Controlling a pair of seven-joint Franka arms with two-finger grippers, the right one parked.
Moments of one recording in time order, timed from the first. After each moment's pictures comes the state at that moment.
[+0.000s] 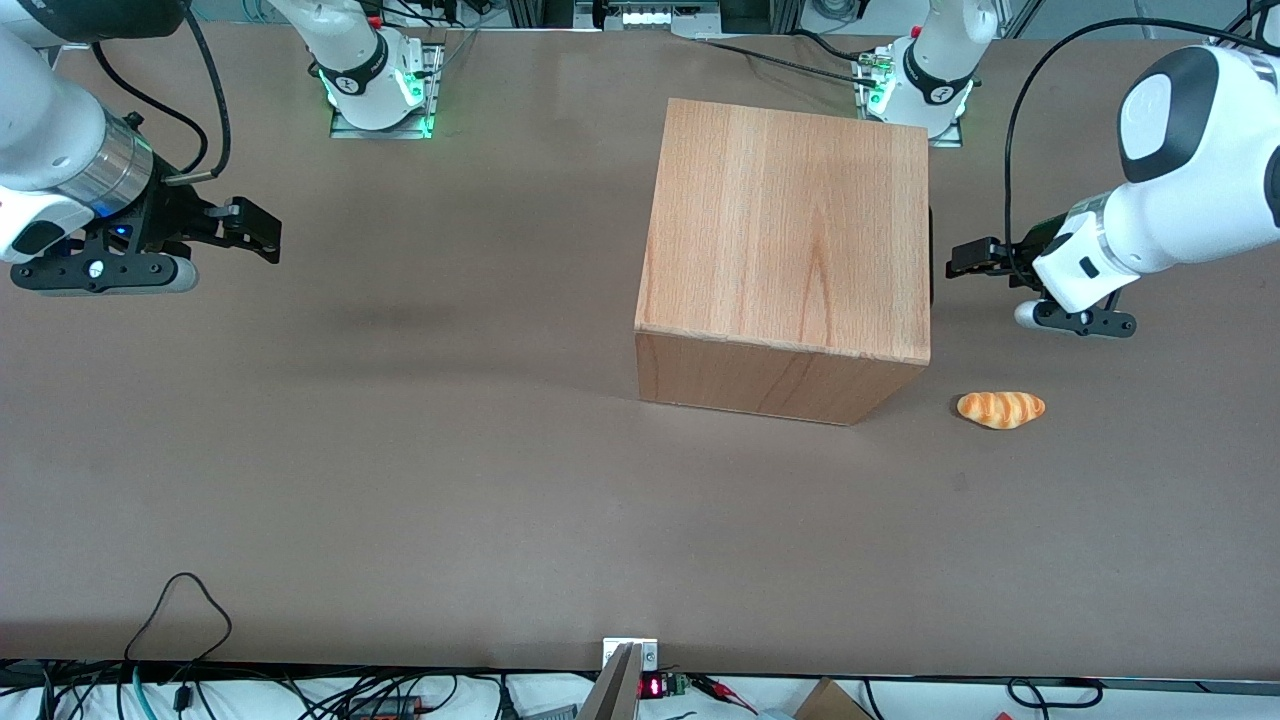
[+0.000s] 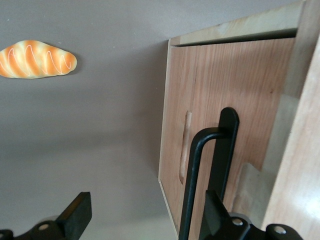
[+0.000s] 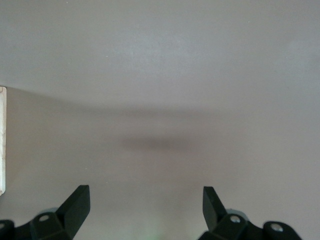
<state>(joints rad) 0.04 0.05 -0.10 -1.93 -0.22 1.75 0.06</state>
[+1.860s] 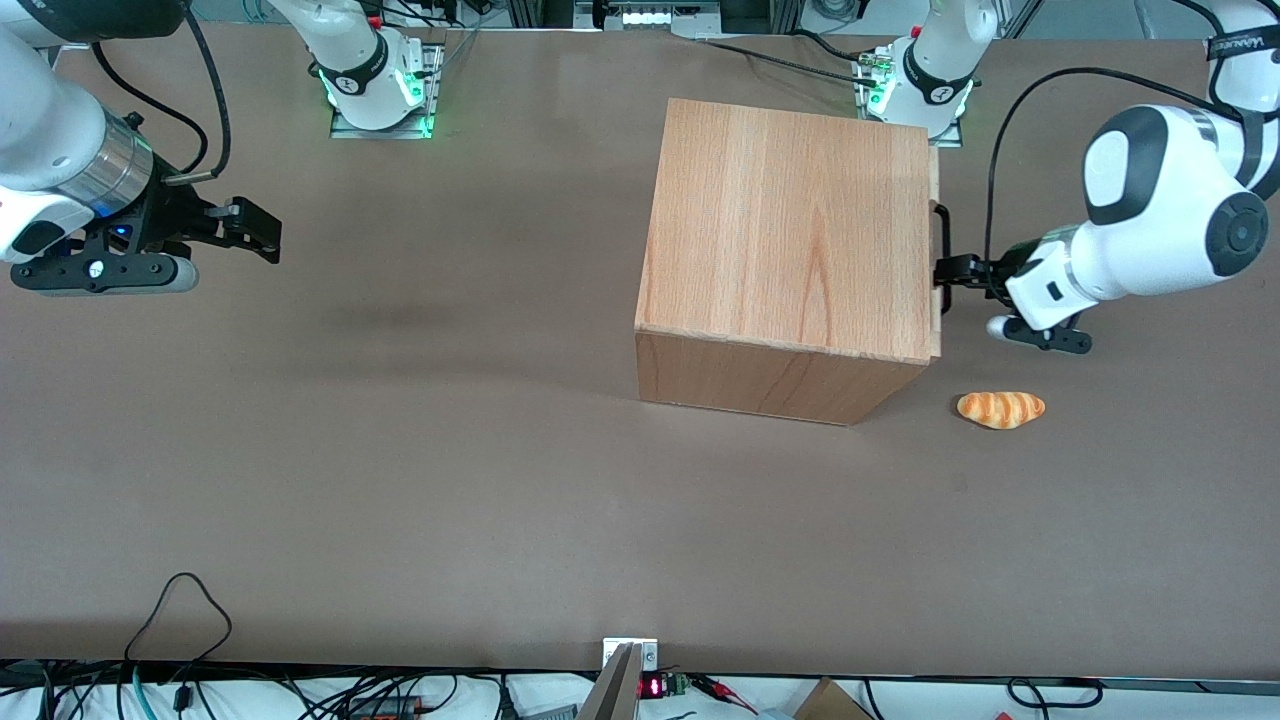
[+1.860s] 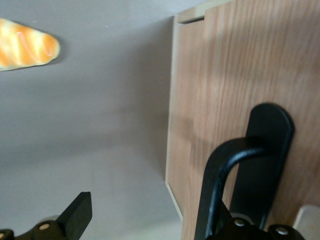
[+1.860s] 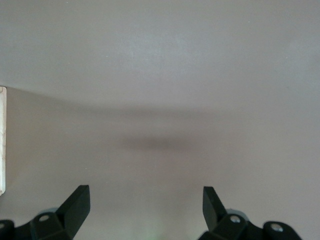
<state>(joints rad) 0.10 0.11 -0.11 -2.04 -0.25 1.84 0.18</state>
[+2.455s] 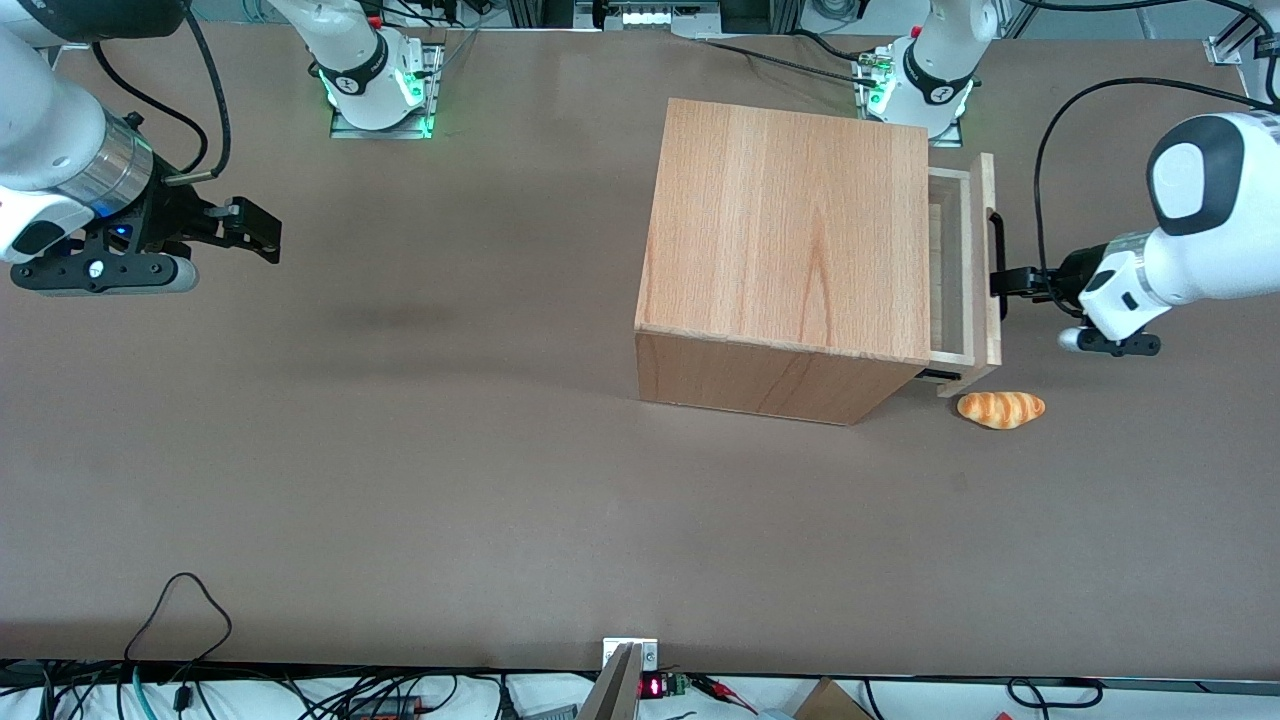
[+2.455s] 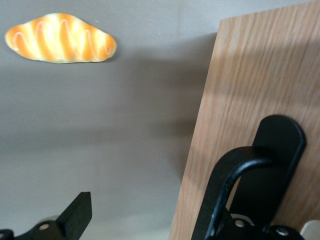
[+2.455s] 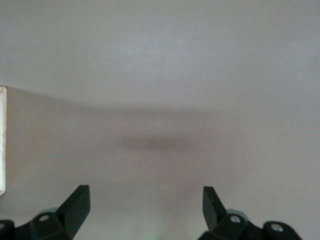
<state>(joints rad) 0.23 0.11 -0.11 -2.03 -0.24 1.84 0.19</state>
